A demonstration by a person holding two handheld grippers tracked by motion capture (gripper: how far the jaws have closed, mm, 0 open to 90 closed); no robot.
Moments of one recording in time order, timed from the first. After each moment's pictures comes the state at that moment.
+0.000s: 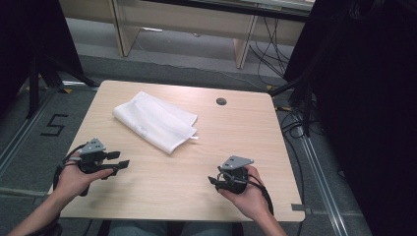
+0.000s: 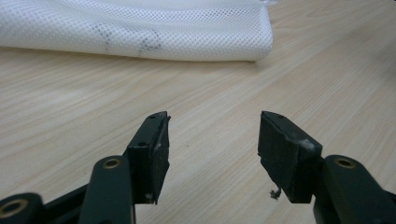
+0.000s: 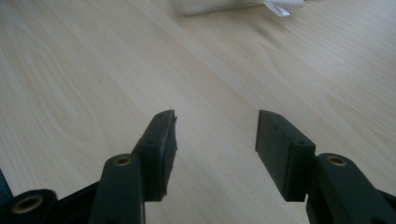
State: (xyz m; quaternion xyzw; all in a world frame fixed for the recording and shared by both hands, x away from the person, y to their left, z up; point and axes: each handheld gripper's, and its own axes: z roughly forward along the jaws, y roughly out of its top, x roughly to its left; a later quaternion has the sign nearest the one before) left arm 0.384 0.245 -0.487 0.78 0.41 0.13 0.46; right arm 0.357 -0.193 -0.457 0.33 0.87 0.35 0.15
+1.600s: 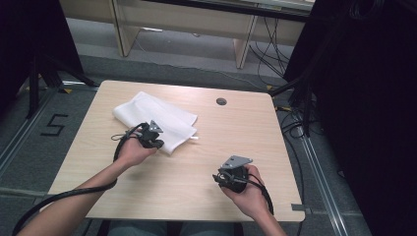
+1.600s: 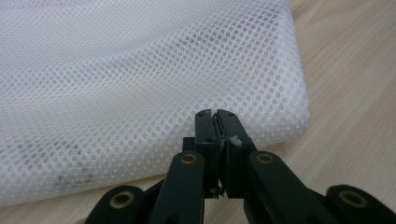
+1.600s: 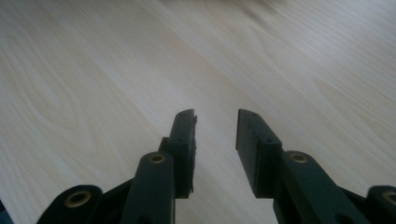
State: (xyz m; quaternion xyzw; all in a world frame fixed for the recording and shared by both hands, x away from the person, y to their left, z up) left arm 0.481 0.117 -0.489 0.86 0.35 0.17 0.31; right arm 0.358 -0.195 -0.456 0.34 0.87 0.31 0.16
